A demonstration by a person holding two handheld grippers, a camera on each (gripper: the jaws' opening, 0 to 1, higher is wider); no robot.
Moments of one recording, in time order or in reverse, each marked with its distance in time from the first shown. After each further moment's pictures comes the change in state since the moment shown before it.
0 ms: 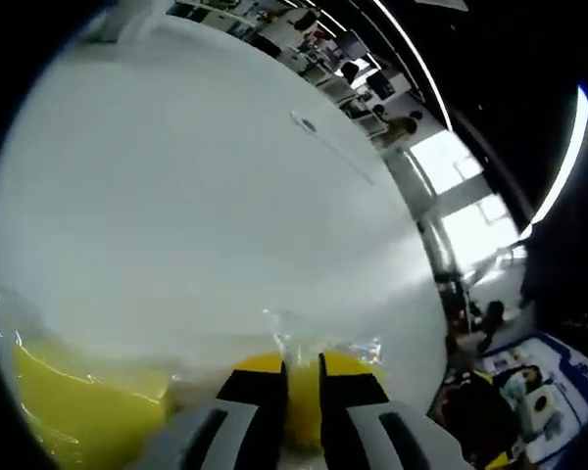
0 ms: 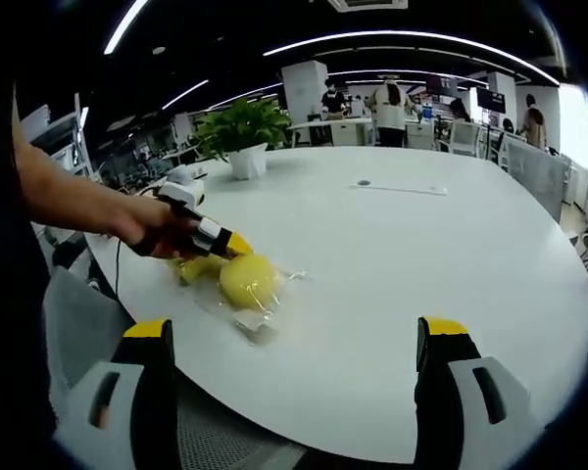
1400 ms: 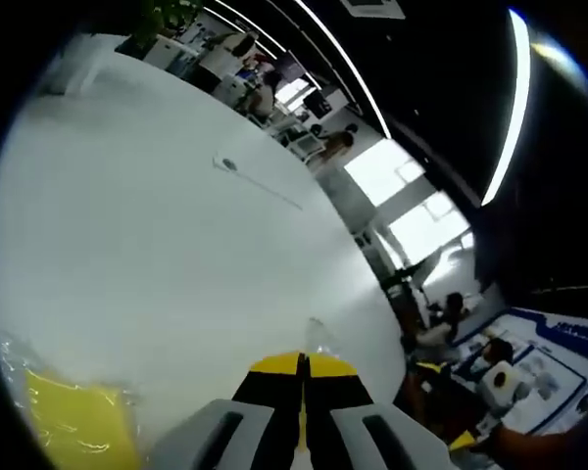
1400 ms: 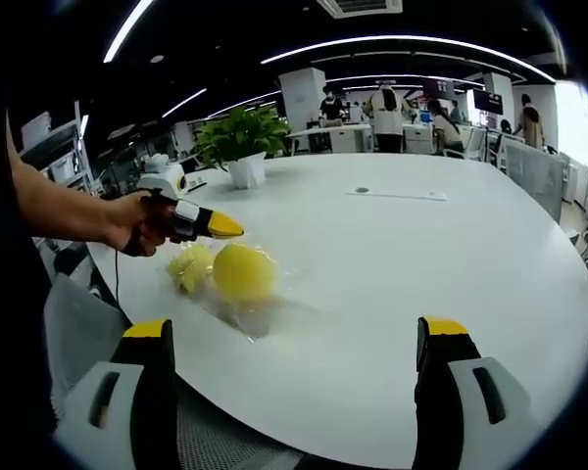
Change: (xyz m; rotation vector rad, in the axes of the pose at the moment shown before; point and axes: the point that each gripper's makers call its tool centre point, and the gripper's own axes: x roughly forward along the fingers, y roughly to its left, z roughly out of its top) left arm -0.037 -0.075 0.015 0.186 -0.099 -0.234; right arm 0.003 -0.001 0.011 -0.008 -0.027 0.018
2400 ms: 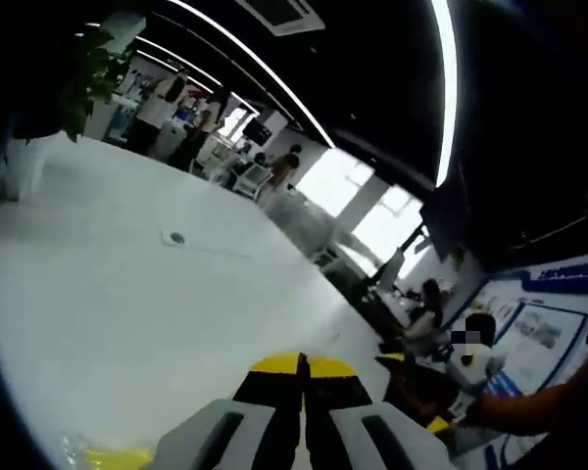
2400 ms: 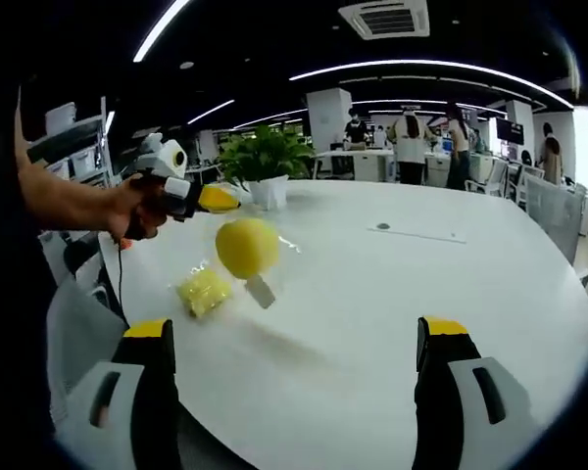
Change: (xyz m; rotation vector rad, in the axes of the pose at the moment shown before) left arm -0.046 -0.066 0.058 0.252 -0.110 -0.144; right arm 0.015 0.013 0.043 -0.099 -0.106 0.086
